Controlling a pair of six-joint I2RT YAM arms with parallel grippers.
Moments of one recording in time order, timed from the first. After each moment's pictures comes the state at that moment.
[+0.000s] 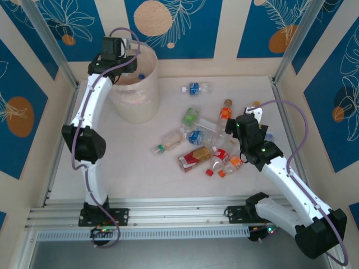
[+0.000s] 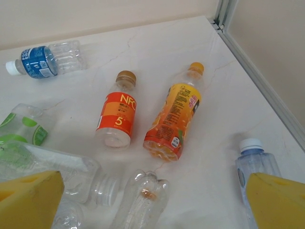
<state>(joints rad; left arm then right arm) -0.18 2.07 2.29 -0.80 -0.07 -0.11 0.42 0.93 0.82 -0.52 0.57 0.39</state>
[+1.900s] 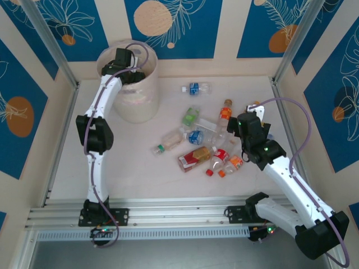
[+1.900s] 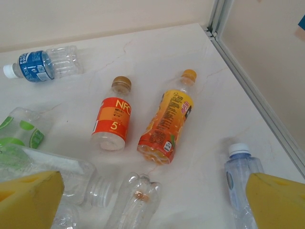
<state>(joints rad) -0.18 2.31 2.37 -0.92 0.04 -0.08 0.42 0.93 0.88 -0.58 0.58 0.37</state>
